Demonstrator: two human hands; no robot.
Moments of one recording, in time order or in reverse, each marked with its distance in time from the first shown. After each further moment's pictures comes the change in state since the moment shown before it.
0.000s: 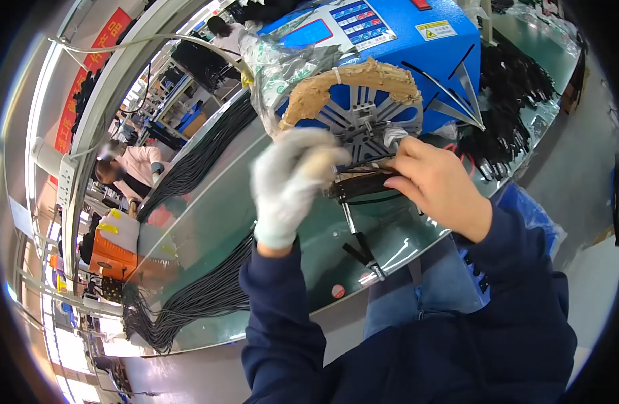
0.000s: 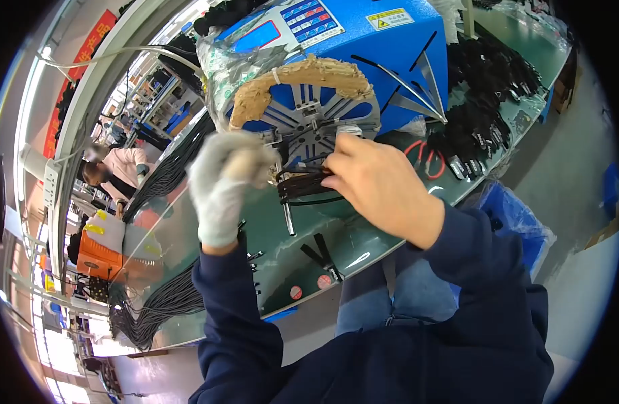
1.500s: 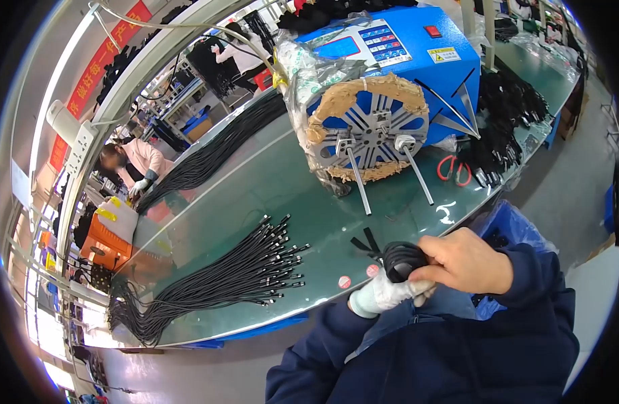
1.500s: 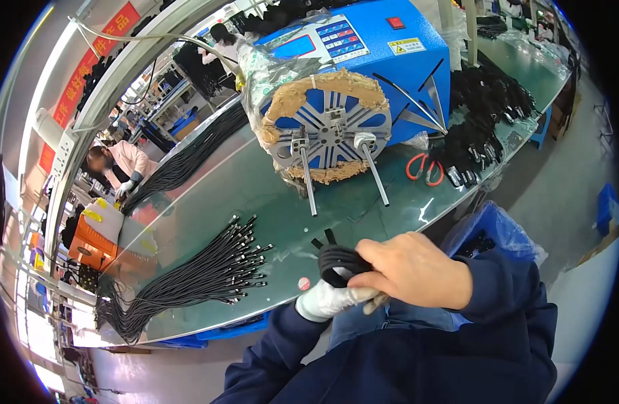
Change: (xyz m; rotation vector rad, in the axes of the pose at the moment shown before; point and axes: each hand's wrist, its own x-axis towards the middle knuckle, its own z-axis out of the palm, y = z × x) left_hand -0.140 -0.005 0.087 -0.879 -0.463 -0.431; right_hand -0.057 -0.080 -0.029 0.201 -0.417 0.094
